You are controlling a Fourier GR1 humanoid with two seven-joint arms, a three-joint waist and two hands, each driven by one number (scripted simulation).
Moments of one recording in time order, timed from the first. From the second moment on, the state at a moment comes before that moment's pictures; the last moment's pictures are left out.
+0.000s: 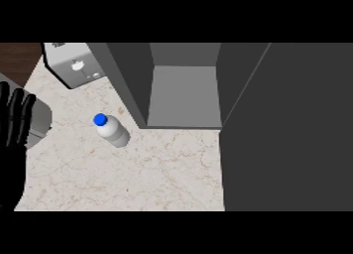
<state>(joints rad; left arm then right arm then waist) 0.03 0.09 0.04 -2.10 -0.01 0.02 -0.01 -0.03 -0.11 0.01 -2.10 -0.04 -0.01 -0.02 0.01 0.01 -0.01</state>
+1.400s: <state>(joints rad) 0.11 0.21 0.08 -1.95 0.63 -0.38 0.32 0.44 -0.05 0.12 -2.26 -0.32 0.18 0.08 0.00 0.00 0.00</state>
